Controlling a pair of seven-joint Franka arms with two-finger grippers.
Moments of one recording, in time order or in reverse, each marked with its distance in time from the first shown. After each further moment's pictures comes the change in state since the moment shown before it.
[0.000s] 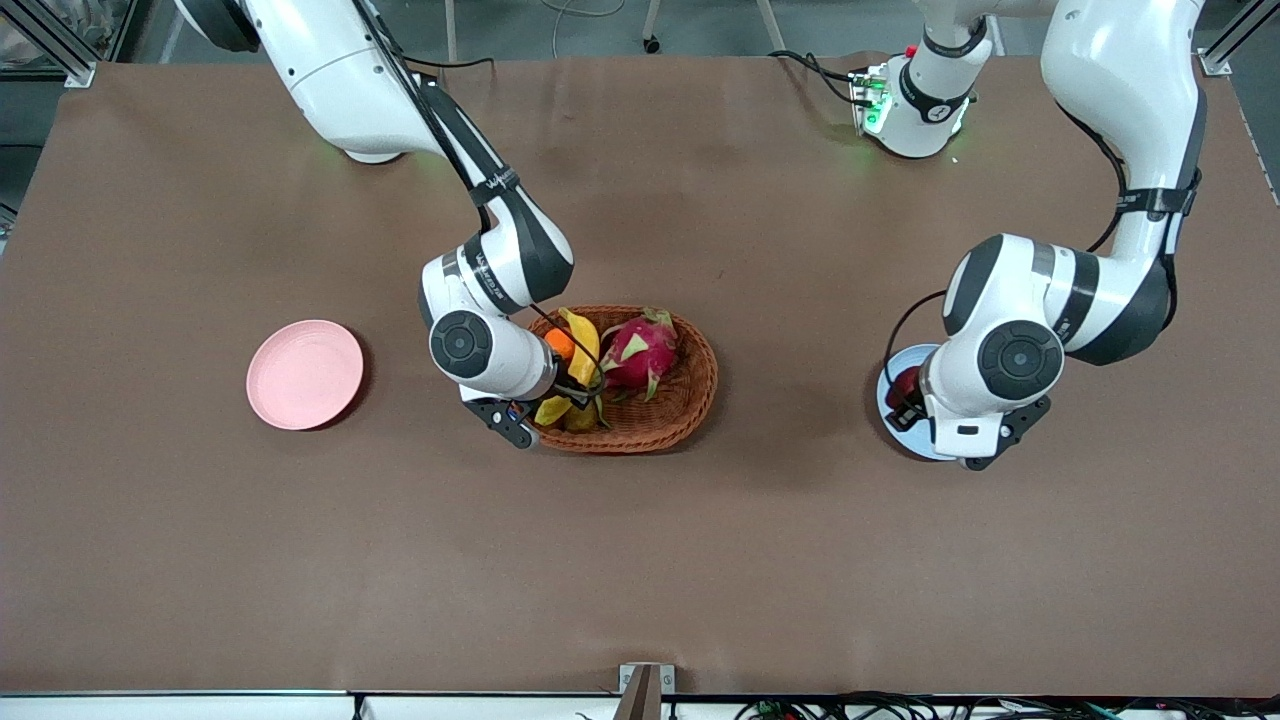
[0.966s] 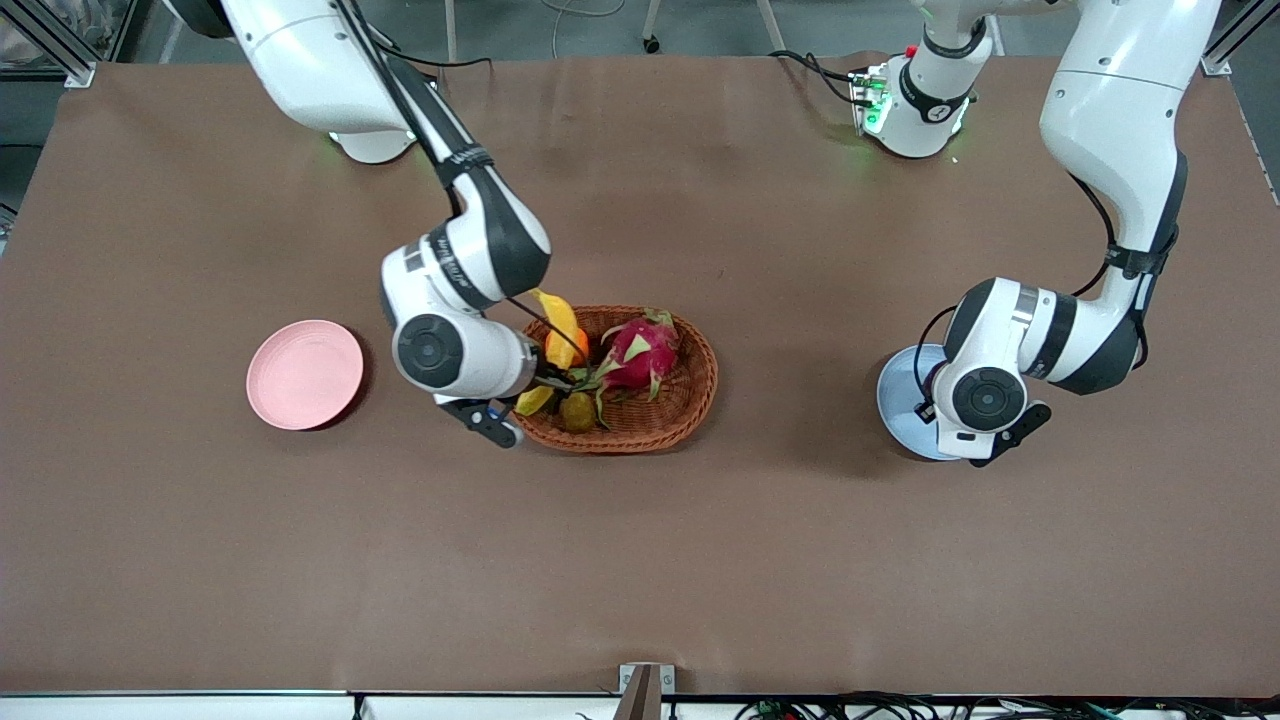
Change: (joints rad) left arm 0.056 0.099 0.000 -0.088 0.144 0.022 -0.019; right arm -0.070 -0.070 -0.031 0.108 -0.038 -0.313 -0.111
